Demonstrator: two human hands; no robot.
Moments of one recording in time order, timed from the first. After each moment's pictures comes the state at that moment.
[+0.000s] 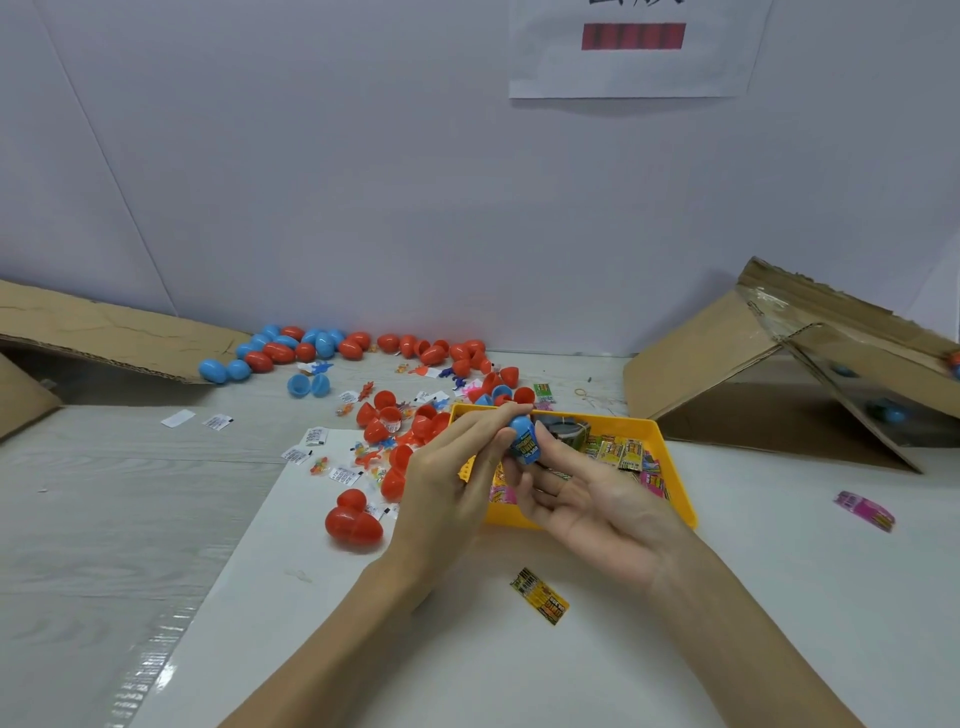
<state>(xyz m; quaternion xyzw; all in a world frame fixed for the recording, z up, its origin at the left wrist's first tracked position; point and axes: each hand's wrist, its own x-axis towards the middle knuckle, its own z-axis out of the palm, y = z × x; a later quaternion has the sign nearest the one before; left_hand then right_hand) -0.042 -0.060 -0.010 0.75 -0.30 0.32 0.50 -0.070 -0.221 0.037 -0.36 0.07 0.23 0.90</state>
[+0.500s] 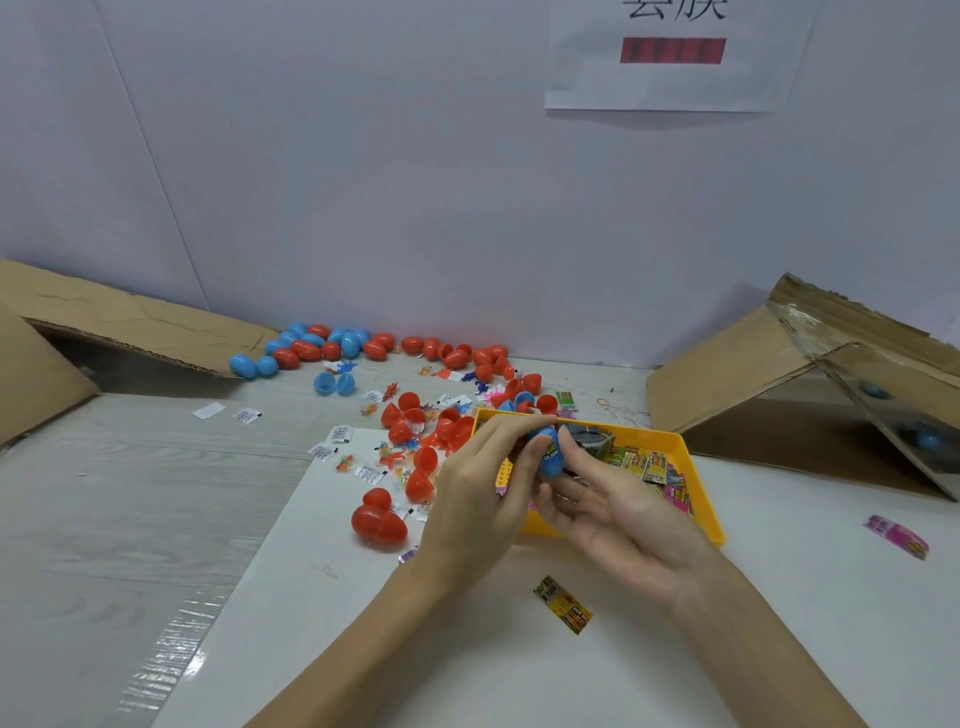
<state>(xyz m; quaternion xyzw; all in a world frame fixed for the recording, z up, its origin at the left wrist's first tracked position) -0.051 -0.065 -0.004 0.75 -0.29 0.36 0.47 -0.070 -0.217 0.034 -0.44 0.03 0.21 0.87</state>
